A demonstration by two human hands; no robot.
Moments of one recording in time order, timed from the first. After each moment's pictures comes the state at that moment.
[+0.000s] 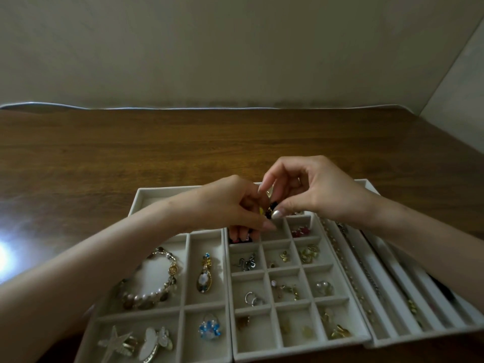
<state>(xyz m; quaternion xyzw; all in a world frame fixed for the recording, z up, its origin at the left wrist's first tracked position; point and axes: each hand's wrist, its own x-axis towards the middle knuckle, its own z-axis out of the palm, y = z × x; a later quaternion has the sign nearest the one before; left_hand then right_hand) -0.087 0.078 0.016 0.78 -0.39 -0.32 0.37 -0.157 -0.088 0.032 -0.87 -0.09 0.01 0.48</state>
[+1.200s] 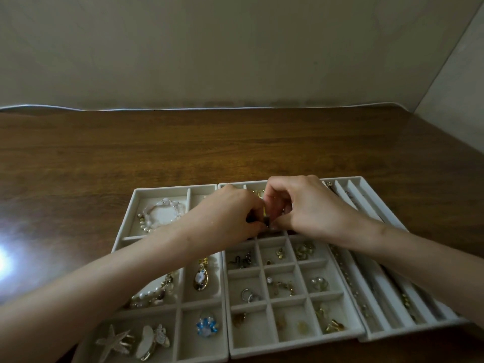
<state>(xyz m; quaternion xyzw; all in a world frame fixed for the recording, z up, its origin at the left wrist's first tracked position) -0.101 0.070 -0.002 0.88 -0.45 -0.03 0.16 -0.165 -0.079 0.009 -0.95 -0.04 -0.03 0.31</state>
